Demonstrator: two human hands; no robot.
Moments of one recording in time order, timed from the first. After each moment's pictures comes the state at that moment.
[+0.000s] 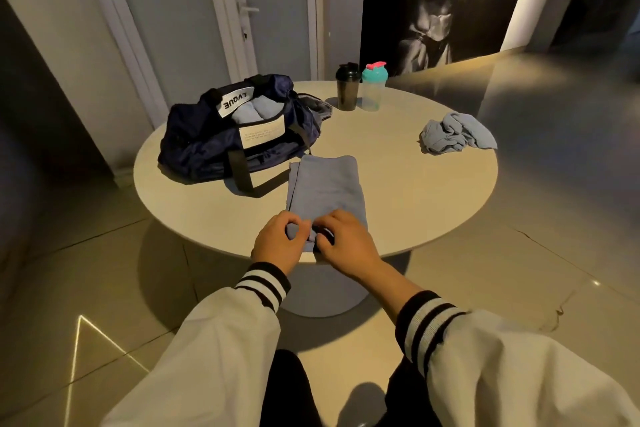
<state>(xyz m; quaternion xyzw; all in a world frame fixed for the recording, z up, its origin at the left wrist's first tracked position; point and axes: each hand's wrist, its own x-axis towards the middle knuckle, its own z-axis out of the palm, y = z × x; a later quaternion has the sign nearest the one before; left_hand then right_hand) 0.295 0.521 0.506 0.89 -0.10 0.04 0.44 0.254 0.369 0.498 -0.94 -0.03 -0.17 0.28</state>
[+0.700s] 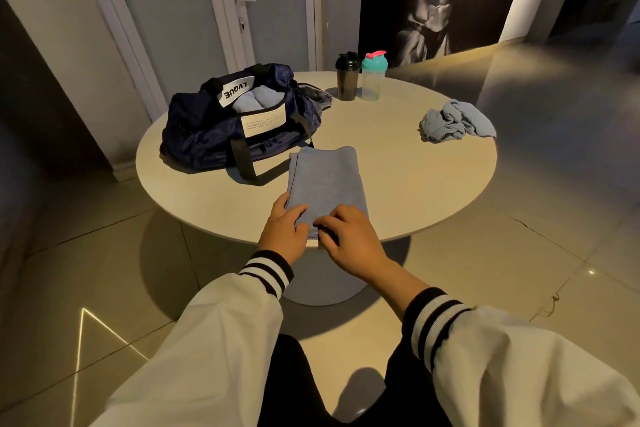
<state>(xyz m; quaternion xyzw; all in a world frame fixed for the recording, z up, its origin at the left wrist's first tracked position) 0.295 0.527 0.499 0.90 -0.16 -0.01 0.41 0.235 0.374 0.486 -0.95 -0.06 -0.22 0.20</state>
